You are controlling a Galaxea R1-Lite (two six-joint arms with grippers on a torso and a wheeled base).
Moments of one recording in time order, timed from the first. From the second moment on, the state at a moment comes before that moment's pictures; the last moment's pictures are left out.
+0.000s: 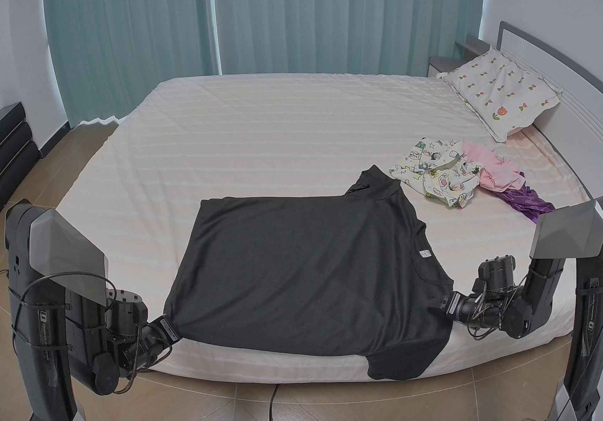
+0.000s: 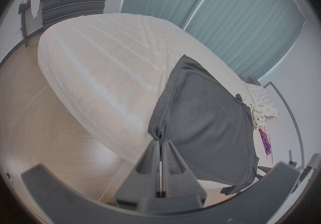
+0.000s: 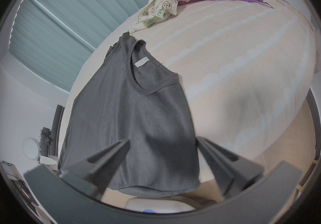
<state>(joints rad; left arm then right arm) -0.19 2.34 -0.09 -1.55 0.11 -0.74 0.13 2.36 -0.48 -1.07 0.12 0.61</state>
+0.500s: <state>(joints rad) -0.19 2.35 -0.09 -1.55 0.11 -0.75 0.09 2.39 -0.75 -1.02 0.13 0.56</state>
